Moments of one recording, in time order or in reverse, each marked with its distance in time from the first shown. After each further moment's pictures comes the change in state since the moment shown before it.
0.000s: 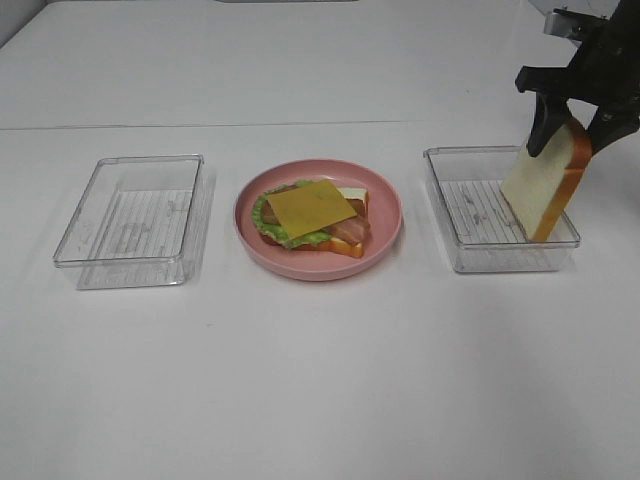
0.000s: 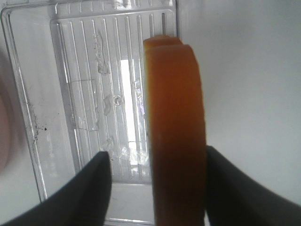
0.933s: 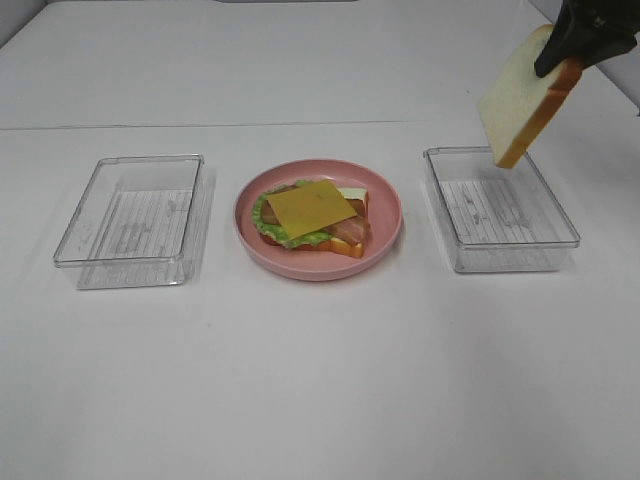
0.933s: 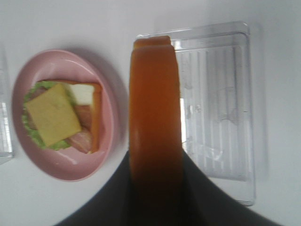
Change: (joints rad) left arm 0.000 0.000 0.000 0.000 0.000 0.000; right arm 0.000 -0.192 0.000 0.199 0.013 0.000
